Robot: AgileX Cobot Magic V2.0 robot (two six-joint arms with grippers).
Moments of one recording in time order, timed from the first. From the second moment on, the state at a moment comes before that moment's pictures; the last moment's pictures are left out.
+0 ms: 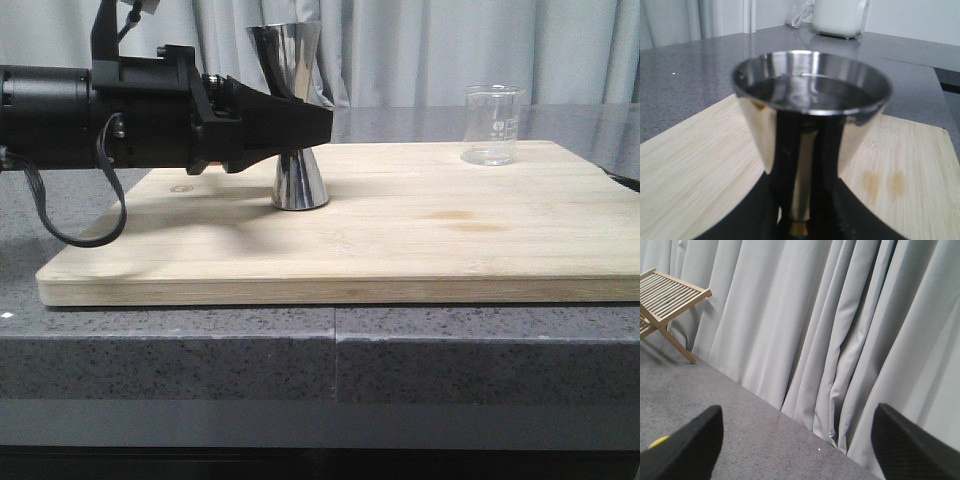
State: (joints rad) left arm -0.39 1.86 -0.87 1.06 -1.11 -0.65; right arm -0.07 1.17 -0.87 -1.01 -0.80 0.68
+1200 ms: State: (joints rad) left arm -0.39 1.86 -0.87 1.08 -1.15 -0.65; right arm -0.07 1.17 -0.87 -1.01 -0.80 0.69
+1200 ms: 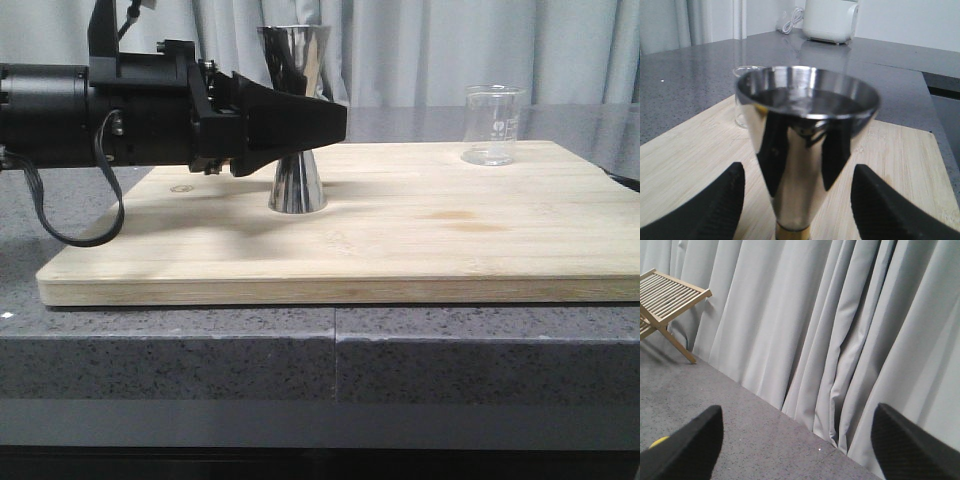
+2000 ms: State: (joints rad) left arm -0.33 1.80 -0.87 1.19 -1.15 -0.73; right arm -0.07 1.17 -0.87 -1.01 -0.80 0.69
